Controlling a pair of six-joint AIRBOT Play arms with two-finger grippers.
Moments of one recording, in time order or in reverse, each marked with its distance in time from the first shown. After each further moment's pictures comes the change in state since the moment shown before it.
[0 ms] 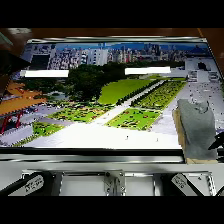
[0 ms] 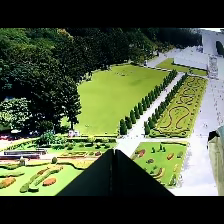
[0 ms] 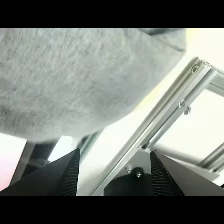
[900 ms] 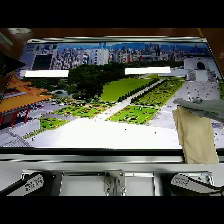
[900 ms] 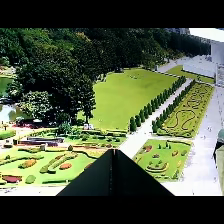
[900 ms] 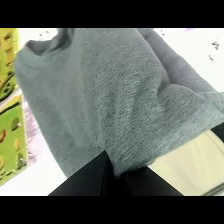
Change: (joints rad) left arm 0.064 0.000 0.000 0.000 -0.018 -0.001; right arm 0.172 -0.269 0.769 0.157 0.104 -0.099
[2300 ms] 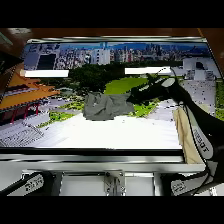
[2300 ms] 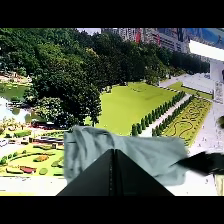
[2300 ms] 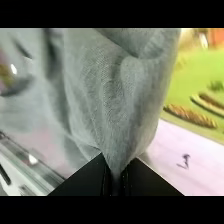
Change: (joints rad) left arm 0.000 -0.001 0.000 0.000 0.061 -0.027; right arm 0.810 -0.296 -0.404 0.801 -0.623 -0.262
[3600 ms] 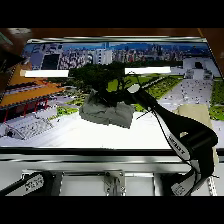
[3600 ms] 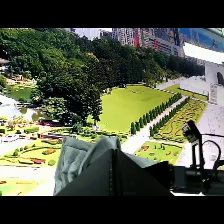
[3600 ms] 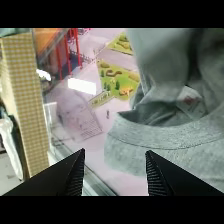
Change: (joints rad) left arm -0.008 -0.016 0.000 -0.013 0.026 0.016; right arm 0.364 -0.125 0.088 0.283 -0.308 0.044
